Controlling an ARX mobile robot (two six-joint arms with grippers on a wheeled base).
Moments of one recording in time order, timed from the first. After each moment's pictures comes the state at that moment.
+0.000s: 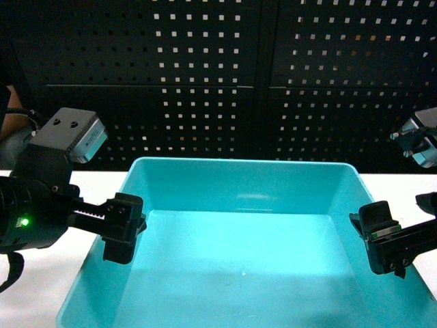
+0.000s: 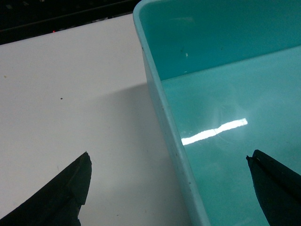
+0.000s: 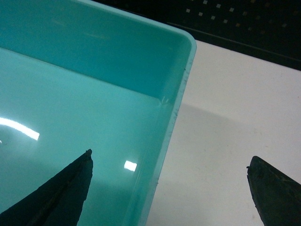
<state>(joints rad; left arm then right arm) -0.24 1.72 0.66 0.39 0.04 0.04 0.16 1.71 0.59 0.52 -0.02 -0.14</state>
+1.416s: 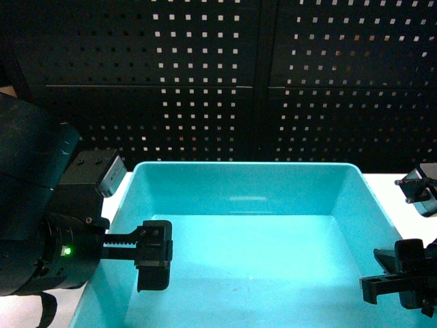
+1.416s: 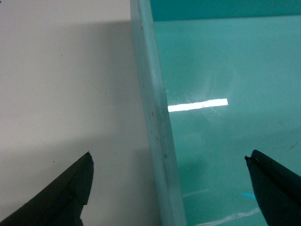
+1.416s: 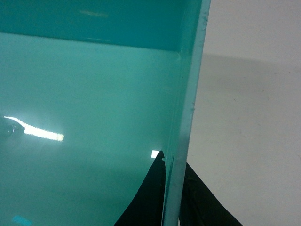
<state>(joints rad) -0.35 1.78 0.68 0.23 -0.05 -0.26 0.18 1.82 0.50 0.66 -0.03 0.03</state>
